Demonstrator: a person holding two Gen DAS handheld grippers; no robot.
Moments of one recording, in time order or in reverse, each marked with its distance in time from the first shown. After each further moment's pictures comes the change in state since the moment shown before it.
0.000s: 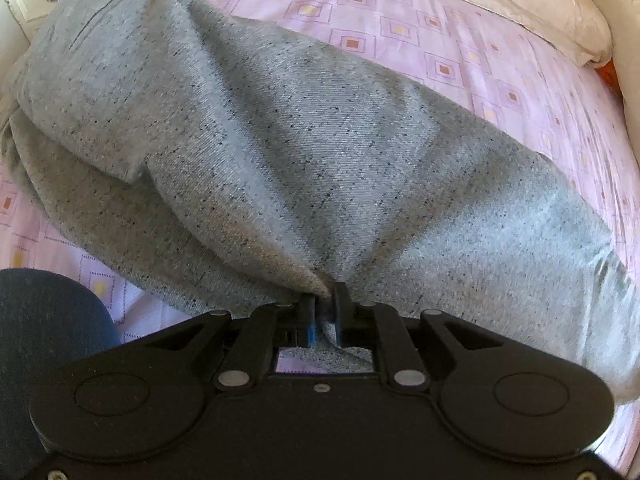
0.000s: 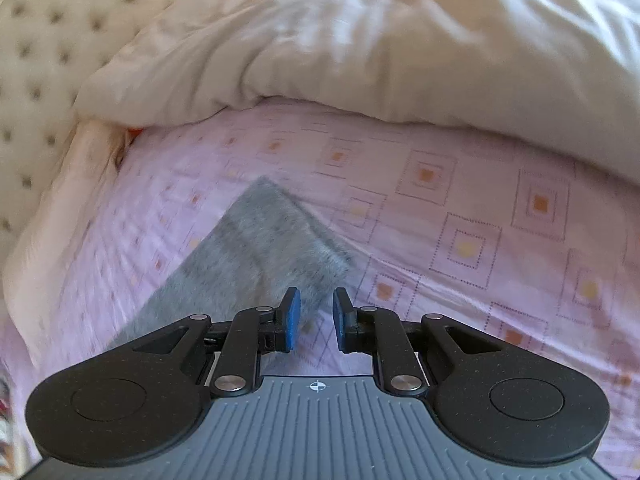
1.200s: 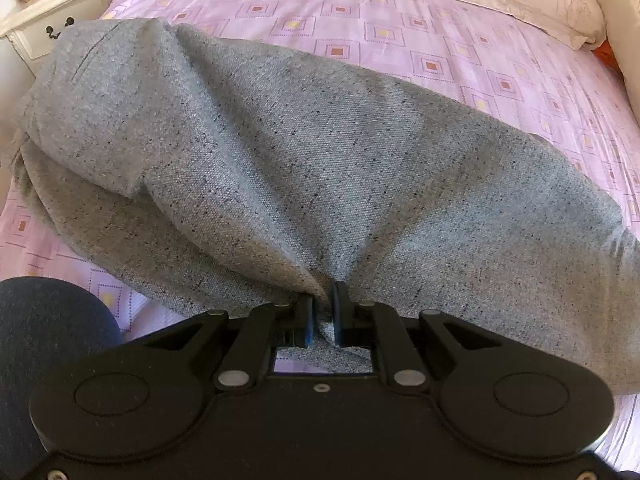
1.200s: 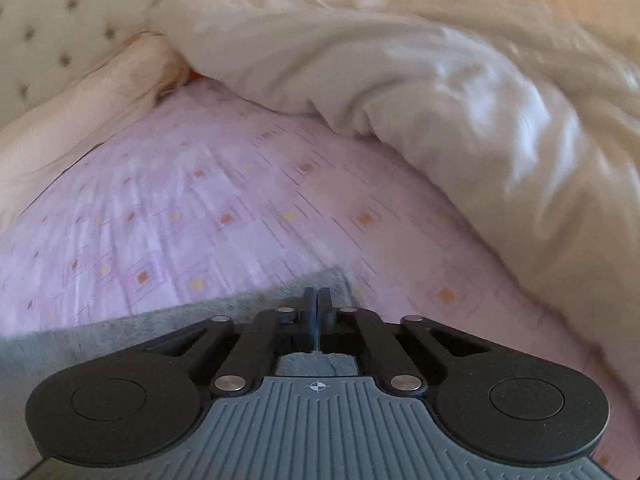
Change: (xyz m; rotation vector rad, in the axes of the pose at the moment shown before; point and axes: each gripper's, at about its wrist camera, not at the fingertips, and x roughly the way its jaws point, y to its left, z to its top) left arm 0.000 -0.028 -0.016 0.071 -0.064 0.075; right arm 0.063 0.087 0.027 -0.572 -0.061 -0.047
